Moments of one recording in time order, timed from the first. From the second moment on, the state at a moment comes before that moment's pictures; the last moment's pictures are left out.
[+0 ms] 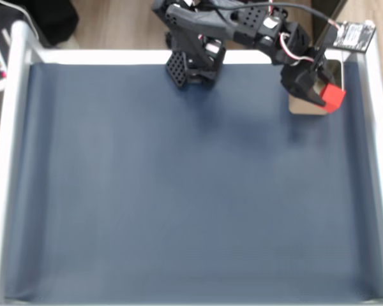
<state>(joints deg) -70.8 139.4 131.7 39.4 -88.2</state>
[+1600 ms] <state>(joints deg) -83.1 140.8 139.5 36.5 -86.3</state>
